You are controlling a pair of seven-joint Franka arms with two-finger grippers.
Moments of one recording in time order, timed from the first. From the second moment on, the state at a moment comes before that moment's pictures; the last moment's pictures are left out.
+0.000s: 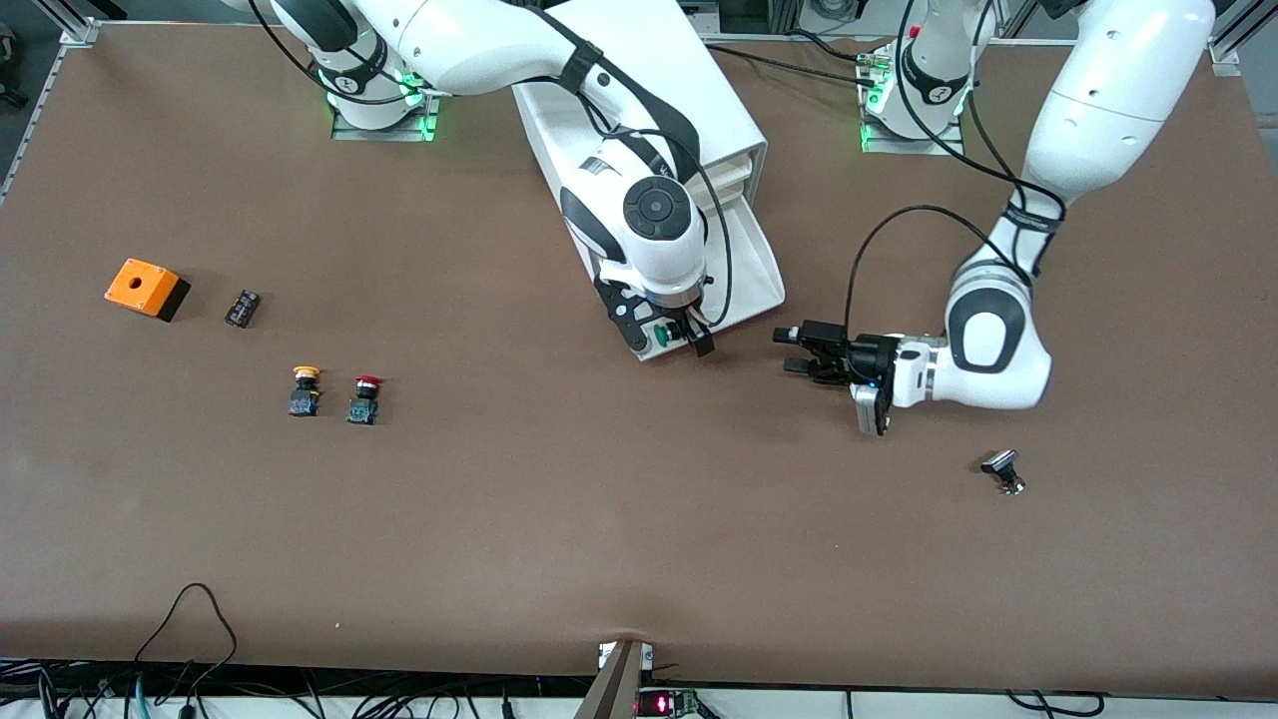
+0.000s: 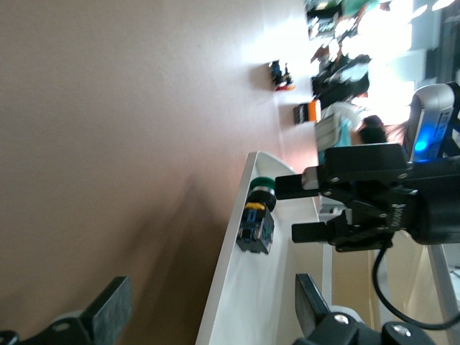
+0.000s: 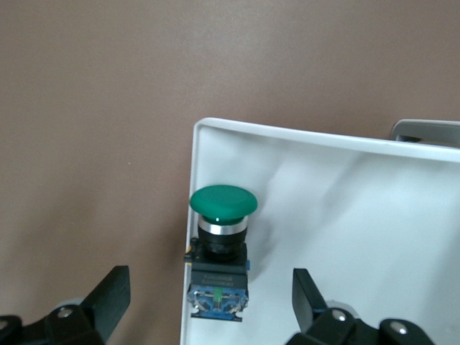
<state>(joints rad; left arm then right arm) 0.08 0.66 -0.22 -1.78 -1.03 1.85 0.87 0.74 0.87 0.15 -1.16 -0.02 2.09 1.90</state>
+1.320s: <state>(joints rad) -0.01 0.61 -0.24 -1.43 -0.08 1.53 -0.43 0.76 0.89 0.15 -1.13 -0.02 2.08 1.90</state>
